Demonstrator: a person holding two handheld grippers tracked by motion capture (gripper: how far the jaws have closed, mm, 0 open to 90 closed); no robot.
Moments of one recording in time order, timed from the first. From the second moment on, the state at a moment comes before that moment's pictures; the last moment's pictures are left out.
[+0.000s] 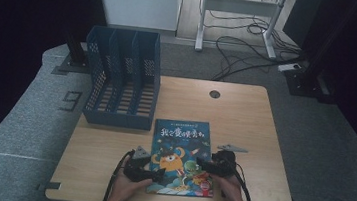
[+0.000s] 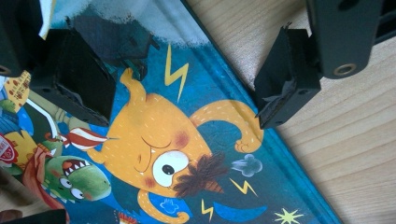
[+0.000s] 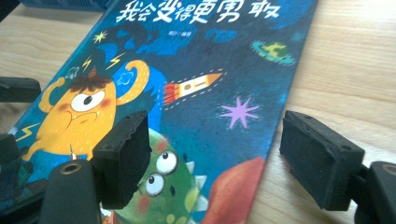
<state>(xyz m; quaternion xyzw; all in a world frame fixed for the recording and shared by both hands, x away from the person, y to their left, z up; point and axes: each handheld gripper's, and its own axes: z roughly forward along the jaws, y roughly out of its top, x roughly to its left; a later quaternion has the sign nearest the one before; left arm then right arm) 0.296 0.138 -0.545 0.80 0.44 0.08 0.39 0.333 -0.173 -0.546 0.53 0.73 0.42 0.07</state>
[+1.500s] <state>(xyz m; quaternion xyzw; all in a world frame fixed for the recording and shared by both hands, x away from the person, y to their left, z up) 0.298 0.143 -0.546 0.79 0.45 0.06 0.41 0.336 -0.181 -0.537 0.54 0.67 0.50 -0.06</state>
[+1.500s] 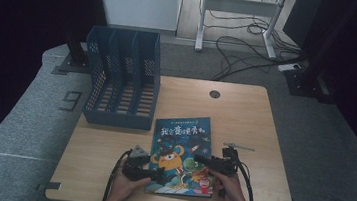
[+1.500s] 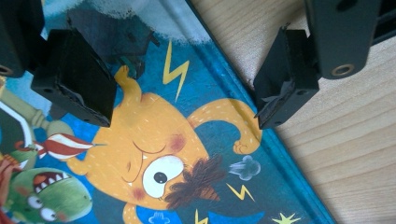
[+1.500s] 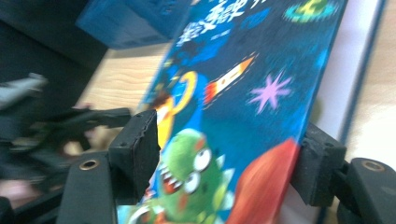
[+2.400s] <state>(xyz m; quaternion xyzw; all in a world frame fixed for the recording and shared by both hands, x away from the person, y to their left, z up) 0.298 0.145 -0.546 0.80 0.44 0.06 0.41 0.365 -0.176 -0.546 0.54 0.68 0.49 0.02</state>
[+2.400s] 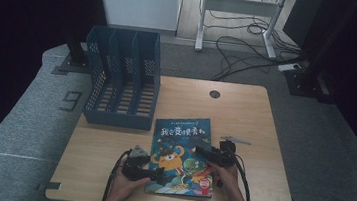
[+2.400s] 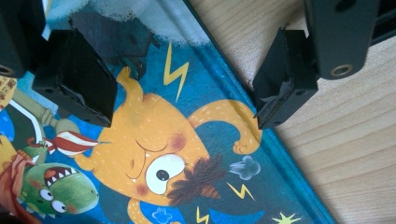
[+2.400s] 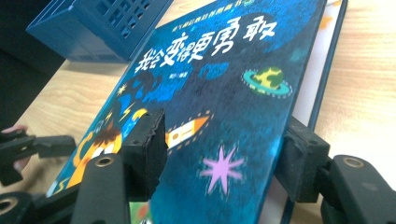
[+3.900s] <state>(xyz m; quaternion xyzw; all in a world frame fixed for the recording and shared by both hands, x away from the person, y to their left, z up) 0.297 0.146 -0.546 0.80 0.44 0.05 0.41 0.372 -0.195 -0.540 0.52 0.65 0.55 -0.04</state>
